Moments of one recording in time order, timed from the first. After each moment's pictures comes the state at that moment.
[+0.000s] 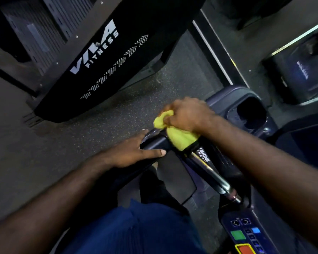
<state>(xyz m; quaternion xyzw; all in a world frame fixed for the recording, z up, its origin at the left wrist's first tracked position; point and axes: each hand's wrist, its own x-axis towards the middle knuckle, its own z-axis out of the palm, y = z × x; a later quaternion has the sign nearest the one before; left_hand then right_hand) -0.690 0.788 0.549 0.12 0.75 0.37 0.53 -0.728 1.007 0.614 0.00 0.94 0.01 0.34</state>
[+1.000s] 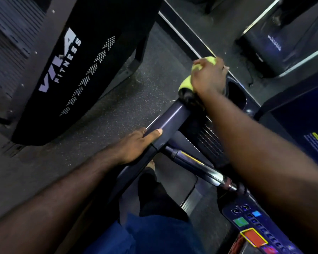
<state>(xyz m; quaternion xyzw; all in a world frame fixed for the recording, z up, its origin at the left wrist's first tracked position) -0.715 0.852 0.522 0.16 0.77 0.36 0.50 -0.753 1.137 0.569 0.42 0.90 -0.10 0.00</state>
